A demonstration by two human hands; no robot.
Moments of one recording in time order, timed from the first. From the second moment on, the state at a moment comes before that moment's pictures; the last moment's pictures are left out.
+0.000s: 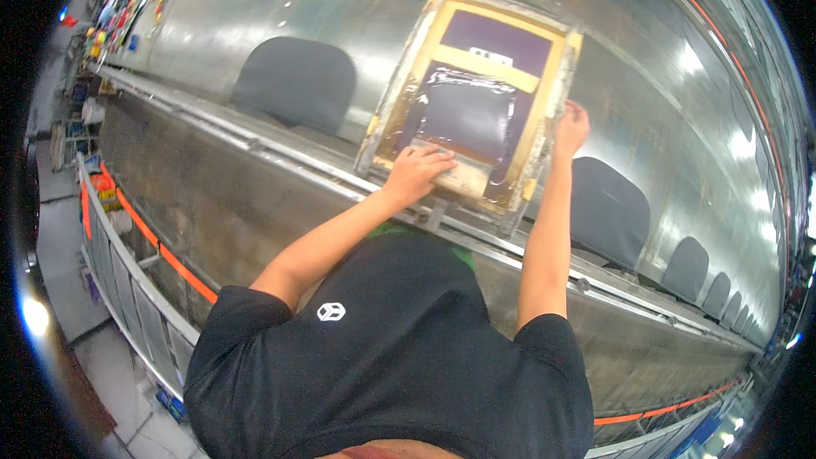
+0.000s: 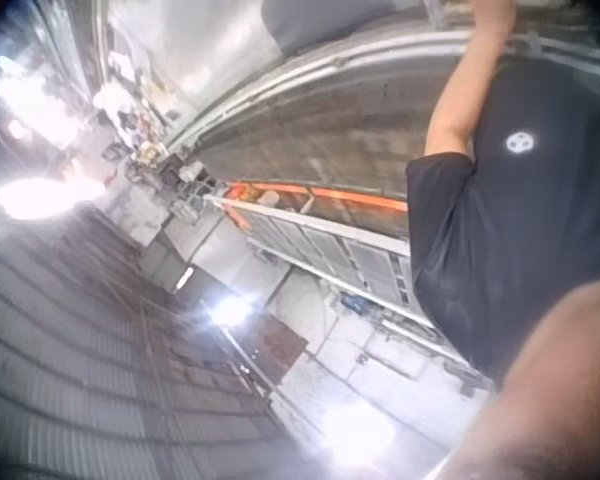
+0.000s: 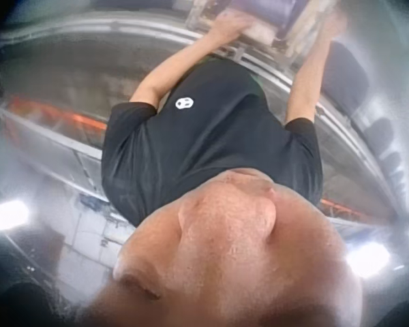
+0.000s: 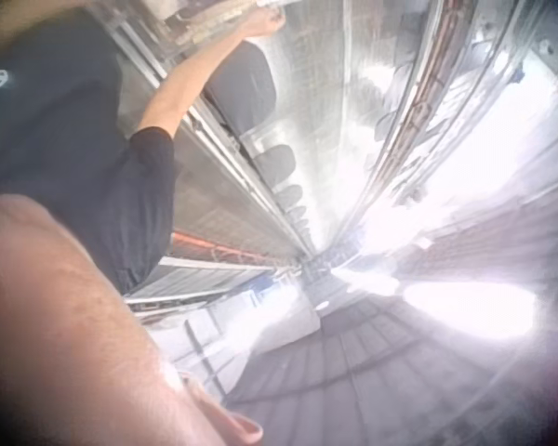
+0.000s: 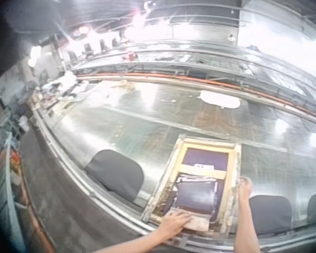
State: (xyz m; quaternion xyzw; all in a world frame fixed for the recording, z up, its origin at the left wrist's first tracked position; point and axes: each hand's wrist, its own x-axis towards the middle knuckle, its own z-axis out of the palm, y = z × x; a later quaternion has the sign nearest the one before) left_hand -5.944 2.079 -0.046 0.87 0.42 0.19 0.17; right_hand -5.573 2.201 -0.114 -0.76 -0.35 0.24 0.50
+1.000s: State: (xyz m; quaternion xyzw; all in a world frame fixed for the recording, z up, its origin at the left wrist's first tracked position) left_hand -6.295 2.329 -0.015 0.83 0.52 0.06 0.19; right_hand -6.003 2.310 -0.103 -0.79 -0.34 0.20 0.48
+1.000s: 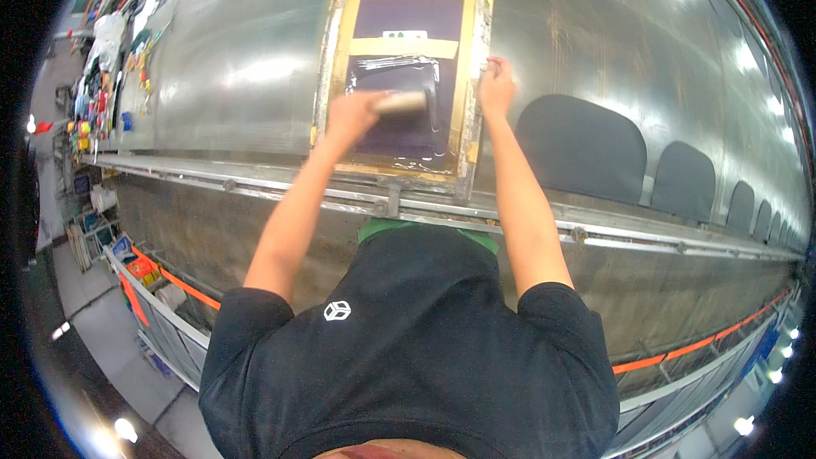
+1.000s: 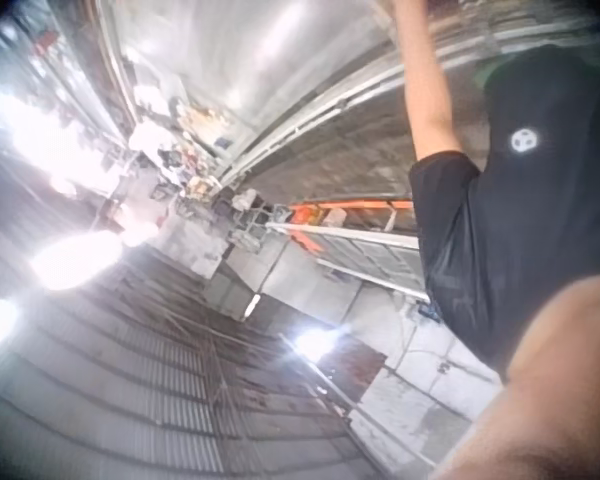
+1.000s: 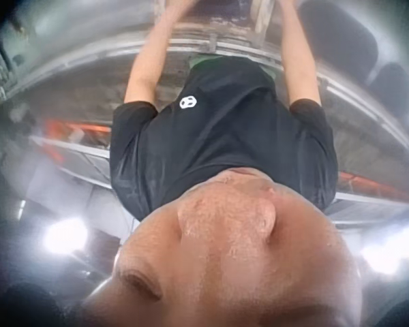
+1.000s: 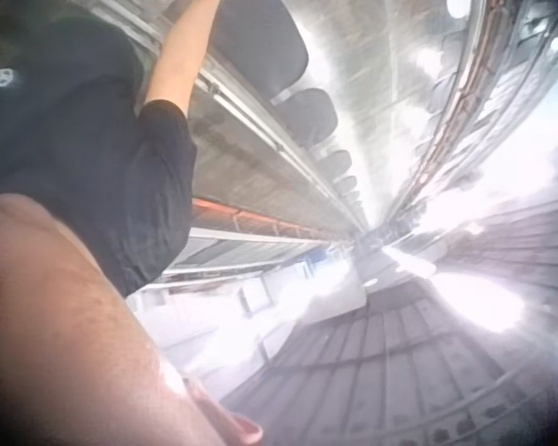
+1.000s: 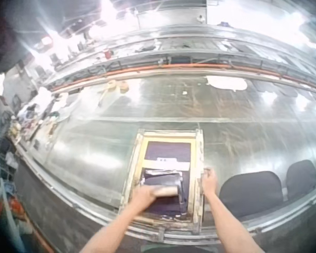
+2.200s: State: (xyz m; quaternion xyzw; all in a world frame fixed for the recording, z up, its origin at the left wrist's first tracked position) left_hand -6.330 2.229 -0.013 0.79 0.56 0.15 0.21; right_hand -6.002 2.313 -0.107 -0.77 -0.29 0.24 0.52
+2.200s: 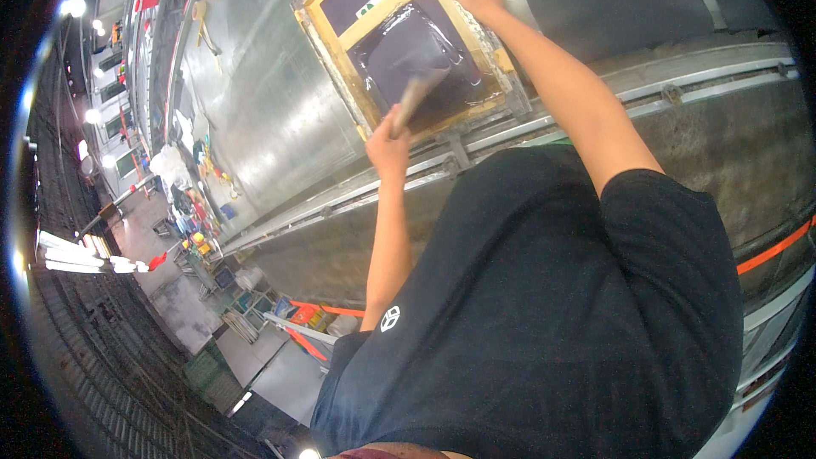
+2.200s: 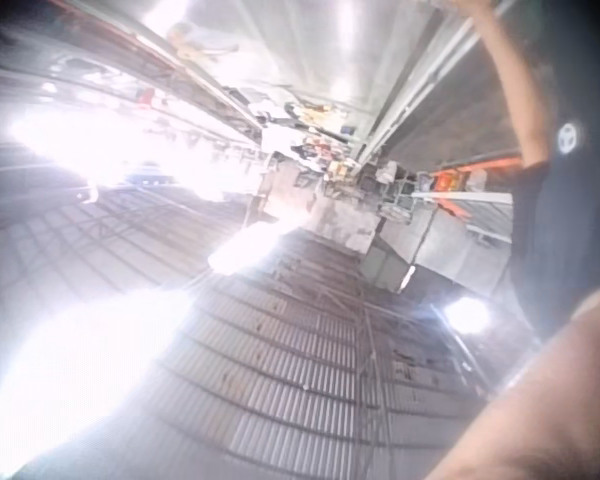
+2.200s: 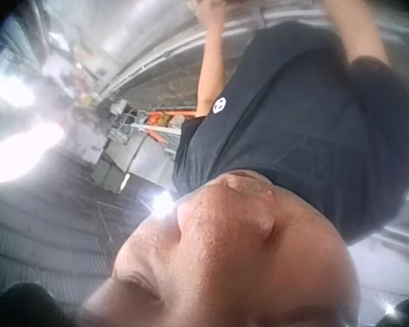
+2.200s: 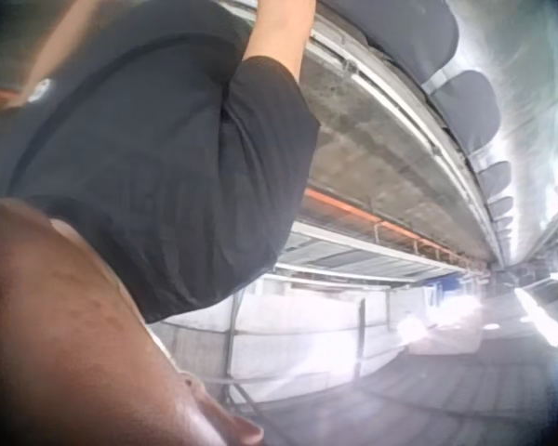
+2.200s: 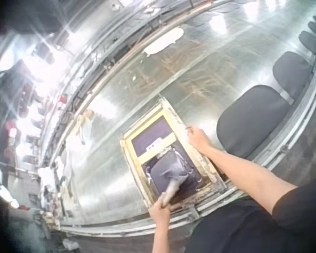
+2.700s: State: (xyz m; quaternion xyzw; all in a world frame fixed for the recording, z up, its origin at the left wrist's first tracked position) left_hand -6.354 2.308 -0.038 0.70 0.70 0.10 0.02; right_hand -6.006 2.300 -0.072 -0.74 -0.30 0.26 0.55
